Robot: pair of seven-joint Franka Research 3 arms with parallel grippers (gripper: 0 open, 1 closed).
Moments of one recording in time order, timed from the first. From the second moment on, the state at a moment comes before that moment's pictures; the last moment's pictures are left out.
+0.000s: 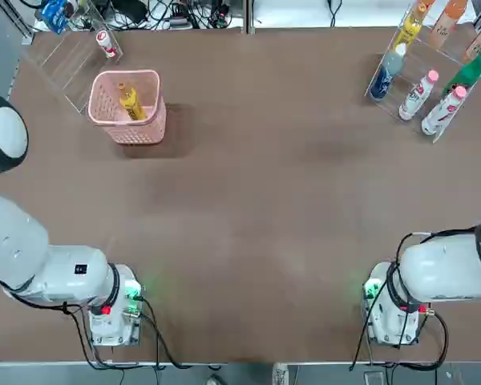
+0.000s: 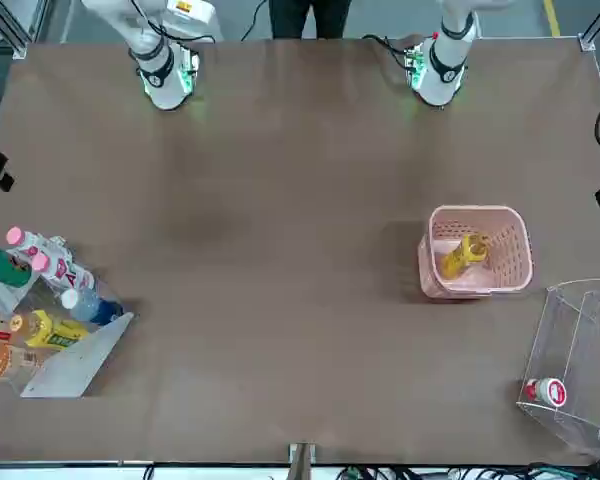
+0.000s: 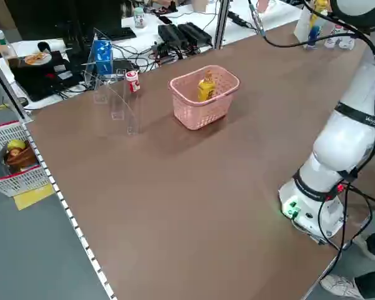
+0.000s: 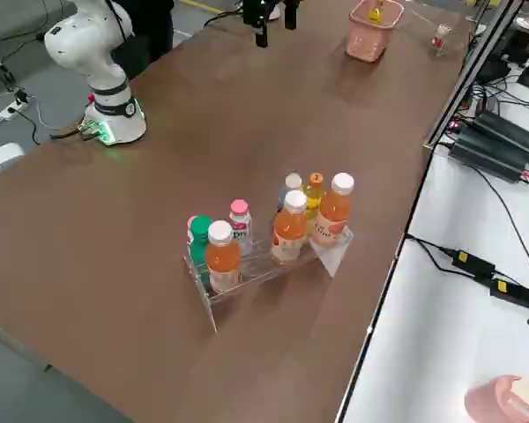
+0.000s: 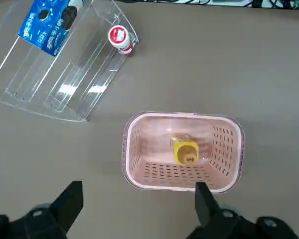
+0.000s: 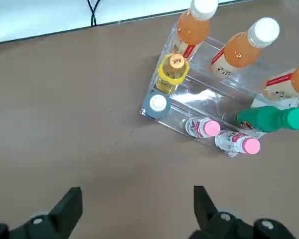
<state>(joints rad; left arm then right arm) -0.01 0.16 0.13 -1.26 -0.03 1.51 0.07 -0.01 0.02 -0.07 -1.41 -0.01 1.57 0.09</state>
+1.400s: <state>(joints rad) -0.01 0.16 0.01 -1.32 -0.03 1.51 -0.08 -0.01 0.02 -0.07 -1.41 -0.01 1.57 0.09</state>
